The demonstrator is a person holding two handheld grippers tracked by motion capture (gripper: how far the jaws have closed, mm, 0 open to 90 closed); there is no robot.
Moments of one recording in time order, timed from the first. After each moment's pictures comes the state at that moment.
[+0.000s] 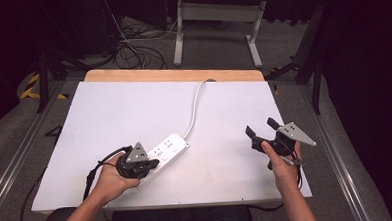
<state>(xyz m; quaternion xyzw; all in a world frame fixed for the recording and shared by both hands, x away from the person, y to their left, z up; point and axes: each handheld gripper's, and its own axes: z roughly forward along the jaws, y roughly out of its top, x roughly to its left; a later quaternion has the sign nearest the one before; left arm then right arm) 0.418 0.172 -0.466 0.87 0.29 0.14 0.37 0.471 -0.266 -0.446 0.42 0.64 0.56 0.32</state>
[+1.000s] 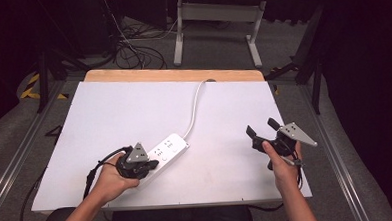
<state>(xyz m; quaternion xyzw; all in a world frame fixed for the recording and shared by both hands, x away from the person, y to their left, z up) 0.419 0.173 -0.465 0.88 0.29 0.13 0.36 0.471 -0.267 -0.447 0.43 0.63 0.56 0.32</state>
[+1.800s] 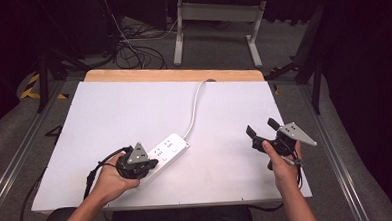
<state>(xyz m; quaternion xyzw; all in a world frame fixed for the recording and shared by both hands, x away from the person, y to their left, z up) 0.417 0.172 -0.464 0.88 0.29 0.15 0.36 0.472 -0.268 -0.448 0.43 0.63 0.56 0.32</state>
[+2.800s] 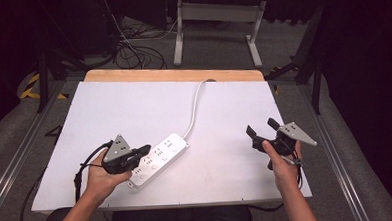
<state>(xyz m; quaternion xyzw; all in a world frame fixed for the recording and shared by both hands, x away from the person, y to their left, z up) 0.414 0.202 -0.445 0.79 0.32 0.21 0.48 0.473 -0.268 -0.448 0.43 0.63 0.56 0.31</state>
